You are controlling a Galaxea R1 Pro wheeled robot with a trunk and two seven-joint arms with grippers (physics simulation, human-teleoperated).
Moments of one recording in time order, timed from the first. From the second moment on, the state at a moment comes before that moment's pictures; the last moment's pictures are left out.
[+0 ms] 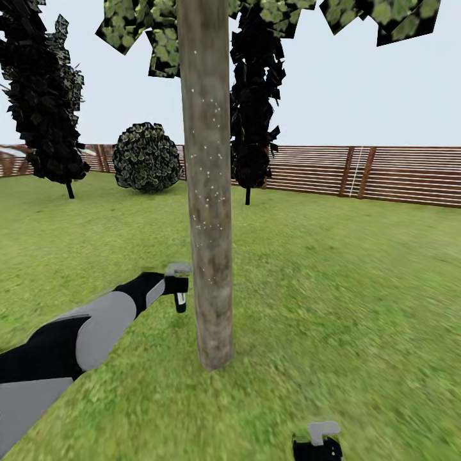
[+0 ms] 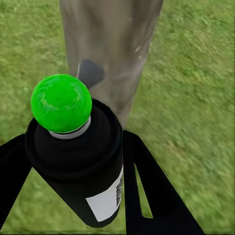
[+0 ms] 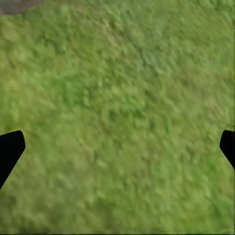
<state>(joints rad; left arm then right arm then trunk) -1.26 -0.04 0.16 -0.03 -0.17 0.30 -0.16 -0.52 0.04 0.09 0.05 0.02 -0.25 -0.20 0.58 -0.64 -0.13</state>
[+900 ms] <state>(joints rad) -0.96 -0.03 0.17 -0.03 -0.17 0.02 -0.16 -0.47 0.05 0.09 0.05 0.02 -0.25 -0.19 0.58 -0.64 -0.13</state>
